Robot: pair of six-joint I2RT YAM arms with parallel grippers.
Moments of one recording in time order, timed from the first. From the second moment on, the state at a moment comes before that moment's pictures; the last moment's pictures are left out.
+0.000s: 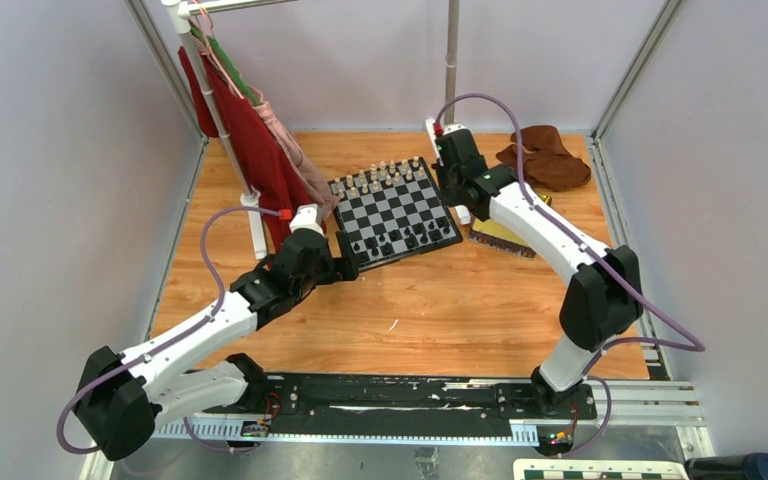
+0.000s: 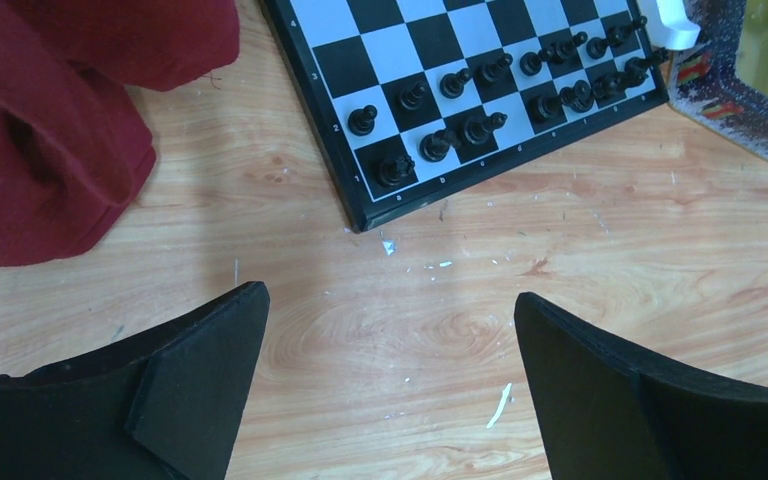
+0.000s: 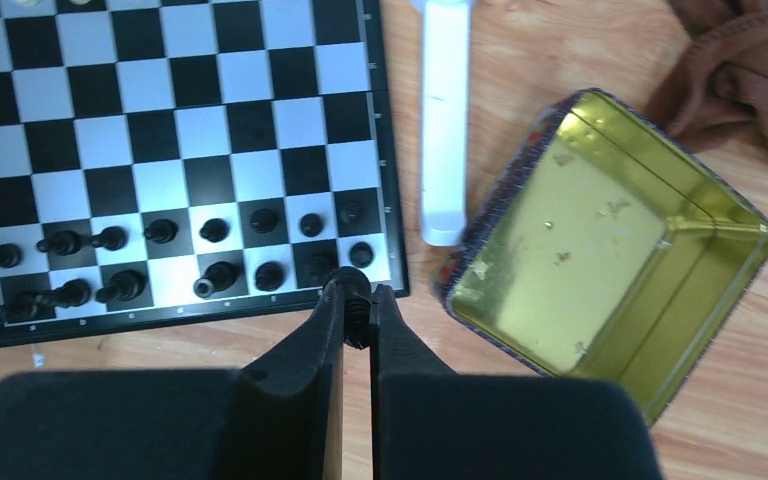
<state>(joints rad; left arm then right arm) -0.69 1.01 0.64 -0.23 -0.30 -0.63 0.52 1.65 1.47 -0.59 0.29 0.14</state>
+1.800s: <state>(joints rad) -0.69 0.81 0.58 -0.36 -0.38 -0.65 0.79 2.02 1.64 -0.63 0.28 0.13</state>
